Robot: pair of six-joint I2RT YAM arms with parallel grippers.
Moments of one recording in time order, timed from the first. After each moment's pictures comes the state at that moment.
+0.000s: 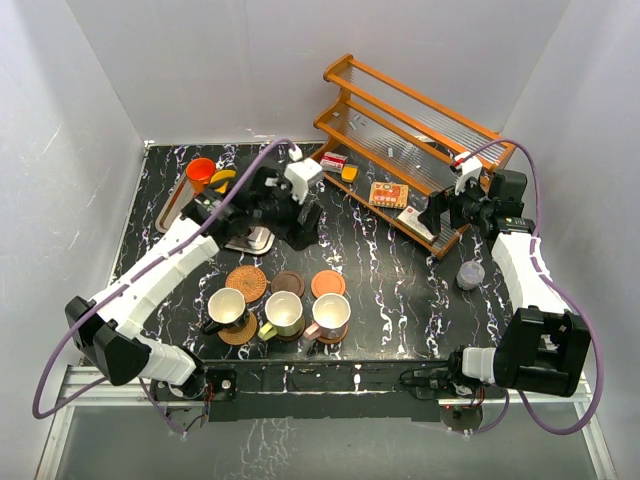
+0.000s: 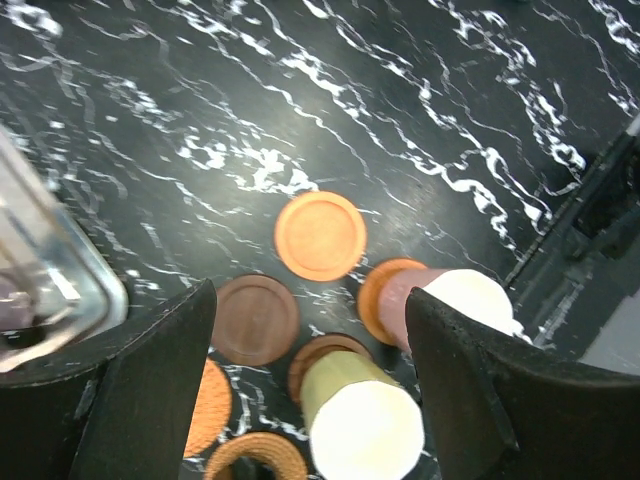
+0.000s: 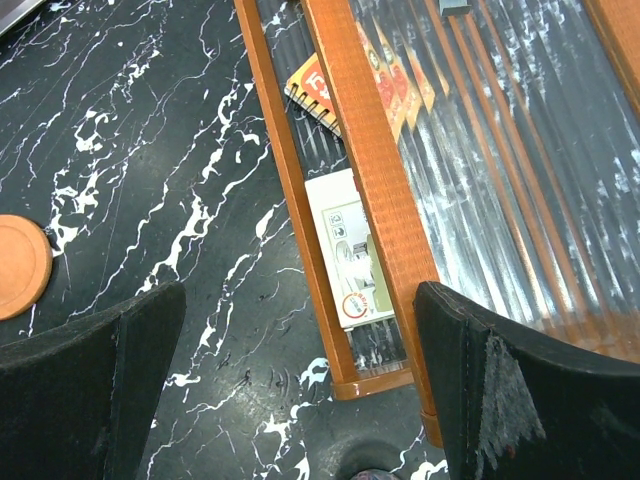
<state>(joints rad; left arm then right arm) -0.71 1.39 1.44 -0.78 0.24 0.01 -0.17 1.28 0.95 -0.28 -0.65 -0.34</state>
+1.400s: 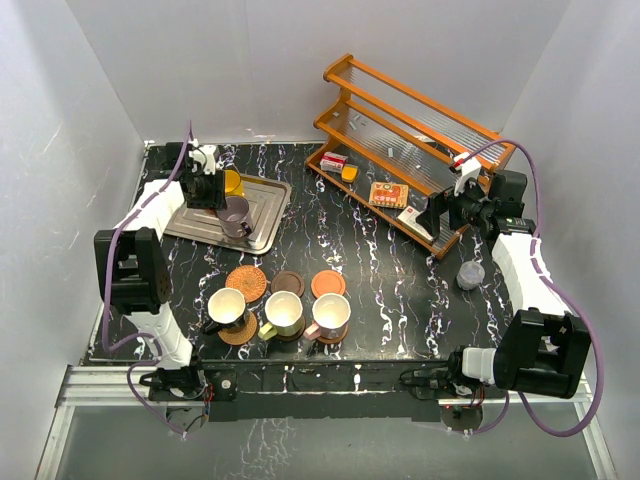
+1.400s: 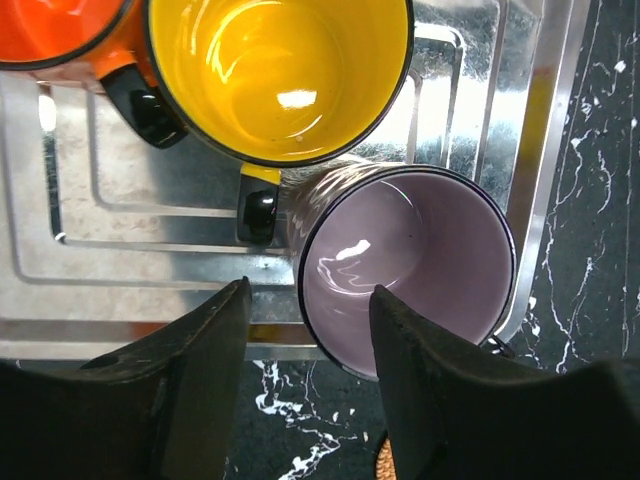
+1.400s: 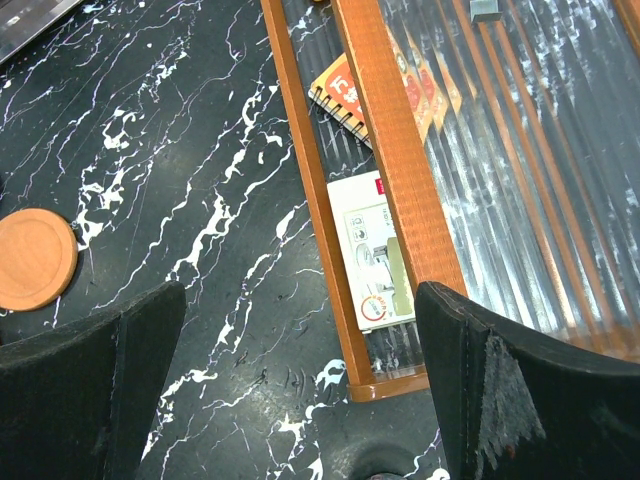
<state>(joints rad) 0.02 1.79 1.41 -0.55 0.22 0.11 -0.17 1.27 0.95 -0.29 -0.69 -0.34</state>
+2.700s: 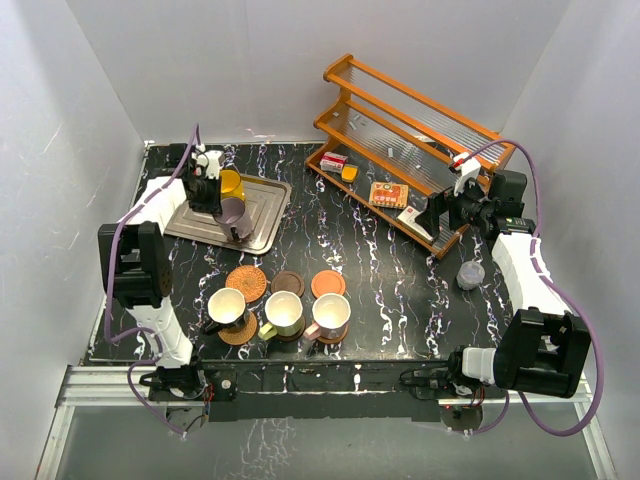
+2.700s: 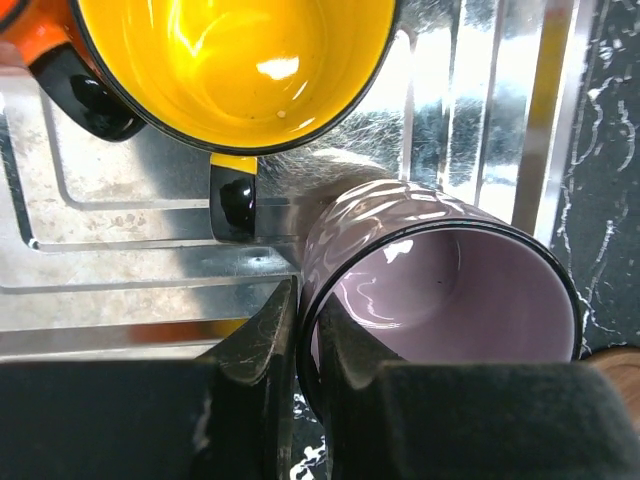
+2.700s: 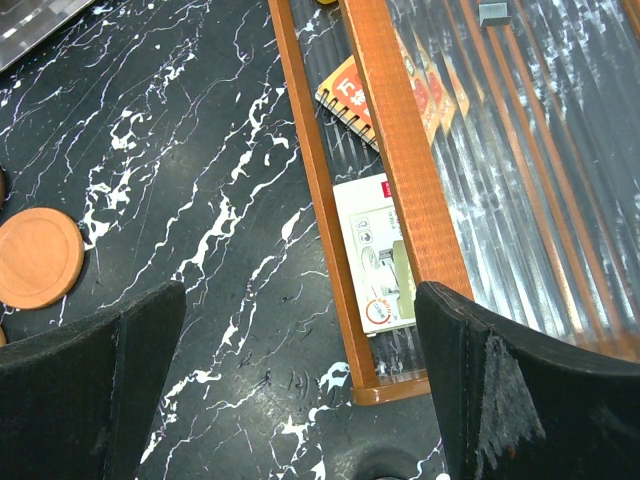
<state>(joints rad) 0.02 1.87 1.44 -0.62 0.25 0.18 -0.17 1.27 0.95 -0.29 -0.71 -0.34</state>
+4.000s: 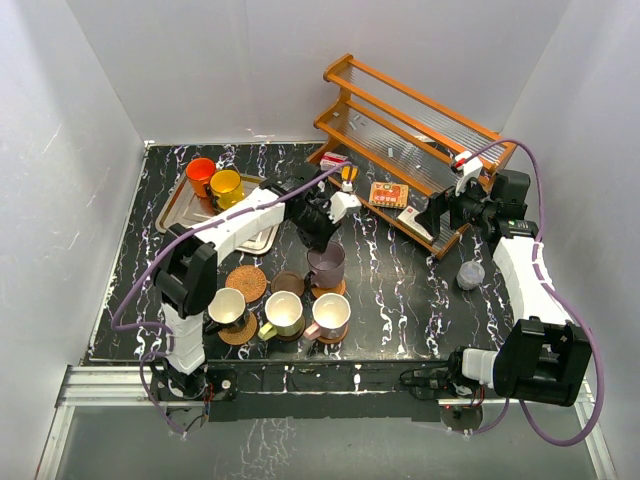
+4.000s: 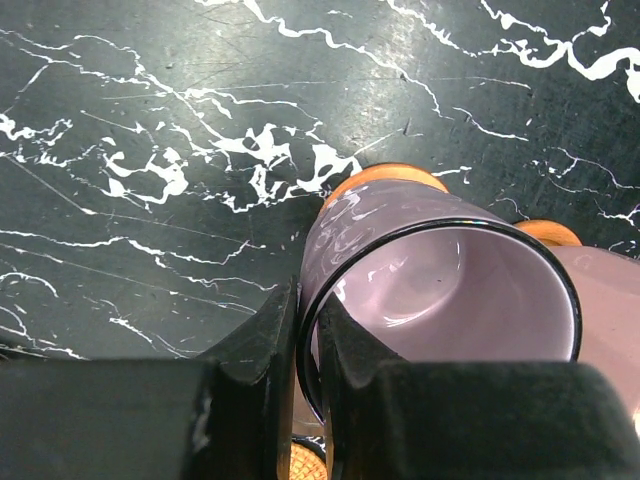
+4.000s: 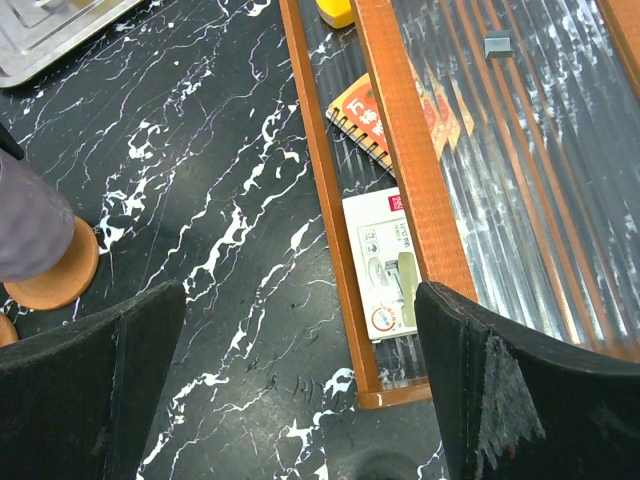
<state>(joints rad) -0.65 1.93 1.61 -0.83 0.40 0.41 -0.17 1.23 0.95 -0.29 -0.73 -0.34</state>
